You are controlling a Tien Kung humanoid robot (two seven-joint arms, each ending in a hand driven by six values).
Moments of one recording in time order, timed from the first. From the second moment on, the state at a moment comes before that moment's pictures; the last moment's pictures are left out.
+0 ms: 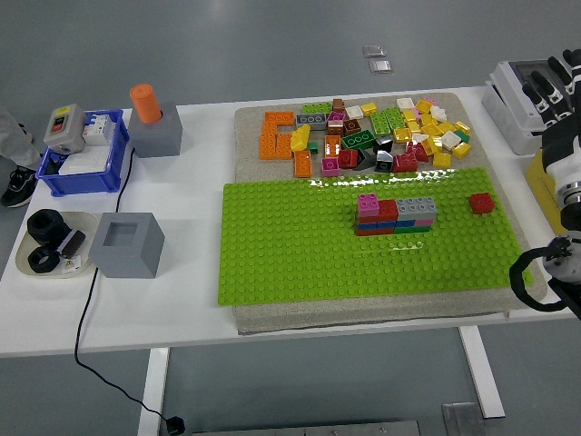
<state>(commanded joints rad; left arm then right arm) -0.04 0.33 -0.75 -0.22 0.27 0.08 0.25 0.32 -0.45 1.08 1.57 -0.14 -0.55 0.58</state>
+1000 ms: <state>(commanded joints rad) -0.04 0.32 -0.75 -0.22 0.27 0.08 0.25 0.37 -0.46 0.99 1.56 -0.24 -0.61 0.52</state>
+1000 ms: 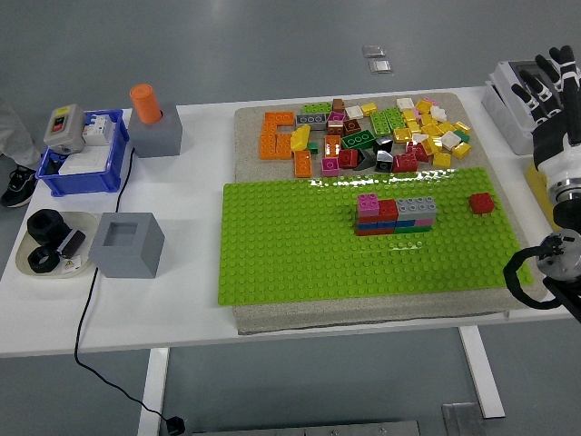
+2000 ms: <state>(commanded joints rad) -0.06 0.33 -0.76 -0.22 0.28 0.08 0.25 0.85 -0.72 0.18 1.18 -1.30 -0.47 -0.32</state>
